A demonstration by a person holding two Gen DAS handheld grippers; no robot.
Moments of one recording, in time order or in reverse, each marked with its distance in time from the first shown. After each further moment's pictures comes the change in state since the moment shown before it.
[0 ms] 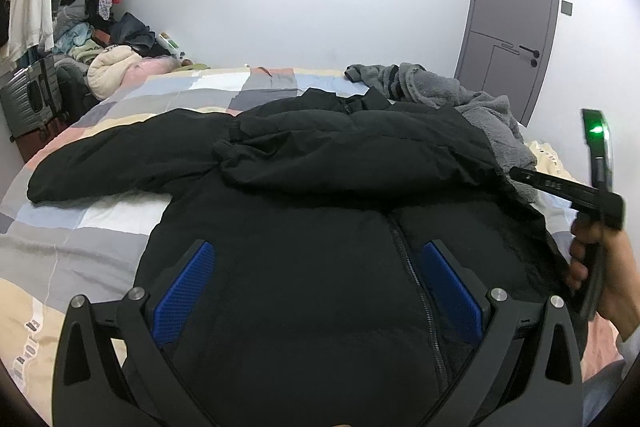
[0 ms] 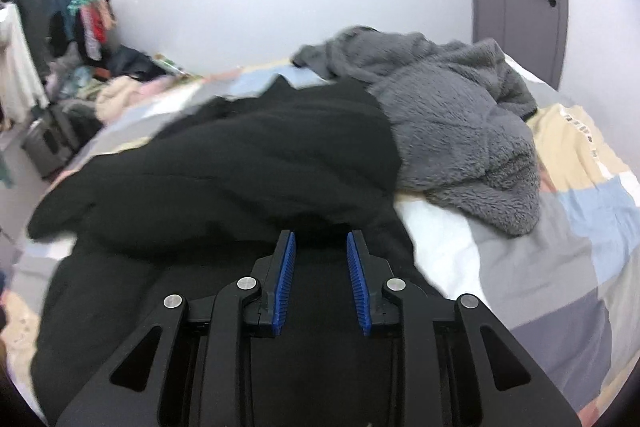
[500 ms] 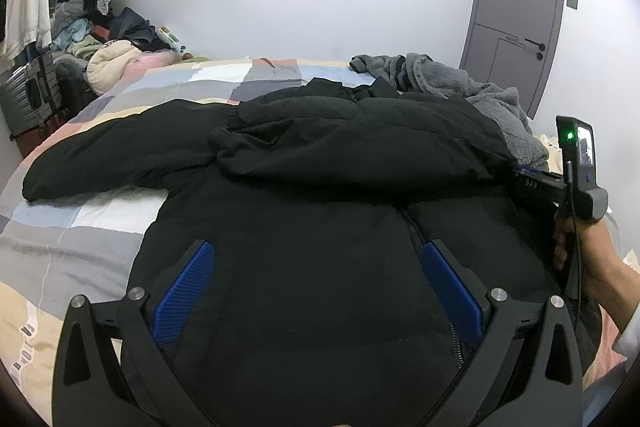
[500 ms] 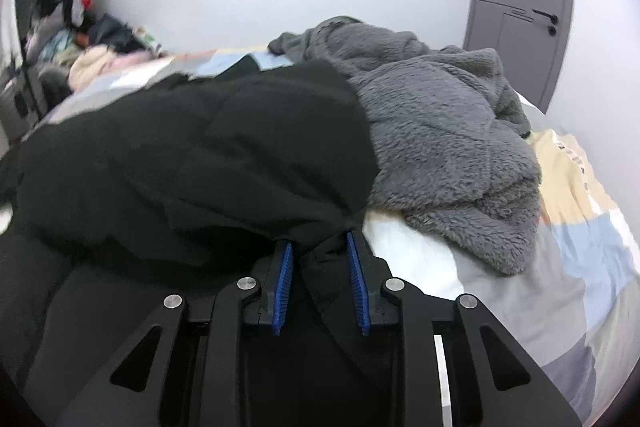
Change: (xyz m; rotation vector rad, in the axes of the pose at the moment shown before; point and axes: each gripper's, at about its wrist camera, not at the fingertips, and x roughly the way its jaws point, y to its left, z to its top) left arm 0.029 0.005 -0.003 0.006 0.027 0.011; right arm 0.087 -0.041 0.004 -0.060 0.006 -0.165
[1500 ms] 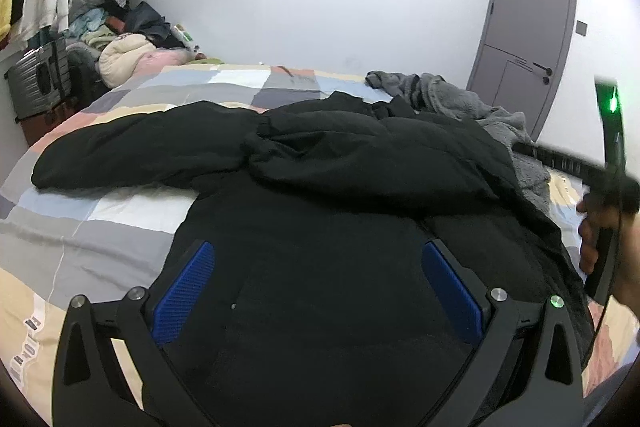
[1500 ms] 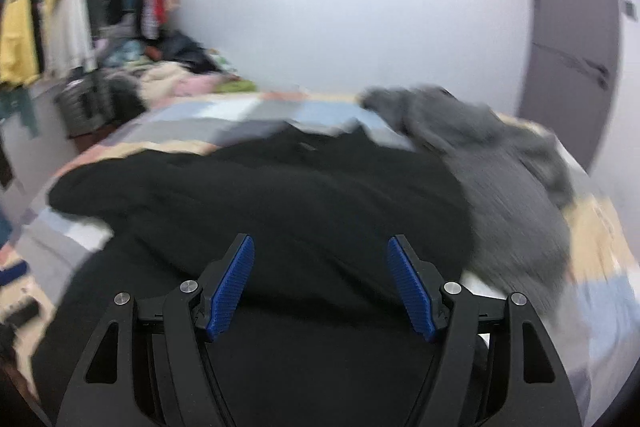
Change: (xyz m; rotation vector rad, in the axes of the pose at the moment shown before) left arm -0.020 0.037 0.004 -0.068 -0.039 -0.010; right arm -0.088 0.067 0.027 -0.090 -0.060 0.170
